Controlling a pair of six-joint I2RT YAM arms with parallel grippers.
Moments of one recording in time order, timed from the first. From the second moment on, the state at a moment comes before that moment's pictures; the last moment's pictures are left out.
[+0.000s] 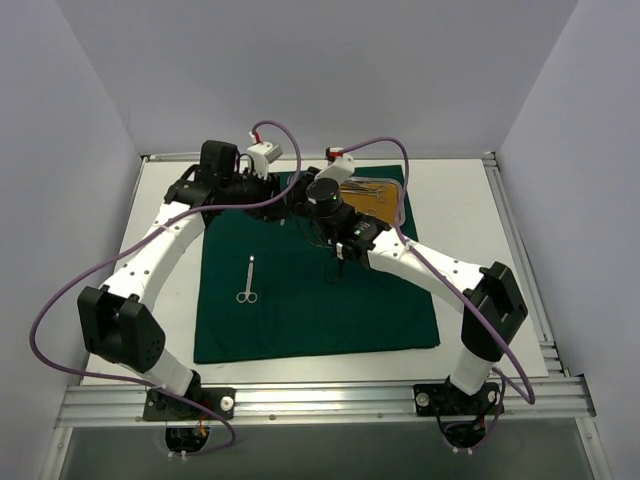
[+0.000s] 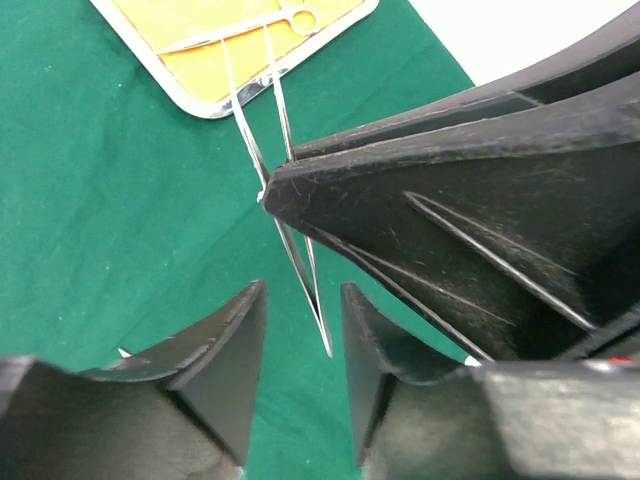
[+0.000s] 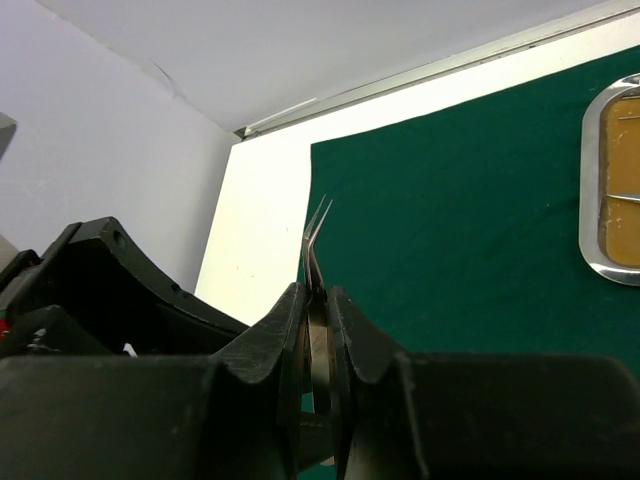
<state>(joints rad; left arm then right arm) -0.35 1.58 1.52 -0.62 0.54 -0.02 0.85 1.70 1.39 0.08 0.46 0.78</state>
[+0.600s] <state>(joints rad) -0.34 1.58 1.49 -0.61 0.52 -0.03 0.83 1.69 1.36 0.14 0.29 0.69</state>
